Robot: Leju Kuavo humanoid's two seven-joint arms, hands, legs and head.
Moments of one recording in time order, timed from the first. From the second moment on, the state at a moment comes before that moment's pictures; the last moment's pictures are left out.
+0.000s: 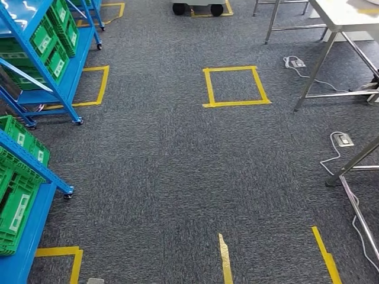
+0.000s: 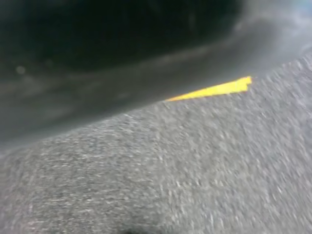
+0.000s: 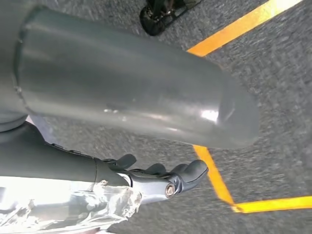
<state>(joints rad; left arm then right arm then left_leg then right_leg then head) -0.04 -0.21 1.08 -0.31 -1.03 0.23 -0.61 0.01 0.35 -1.18 -0.41 0.84 -0.46 -0.29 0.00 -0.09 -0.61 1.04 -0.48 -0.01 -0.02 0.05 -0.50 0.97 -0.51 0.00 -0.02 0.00</state>
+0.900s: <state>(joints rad) -0.04 -0.21 1.10 -0.30 -1.10 0.27 -0.62 0.05 0.34 -1.04 -0.43 0.80 -0.52 -0.24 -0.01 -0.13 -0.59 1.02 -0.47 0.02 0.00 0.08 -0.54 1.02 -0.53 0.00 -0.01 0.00</state>
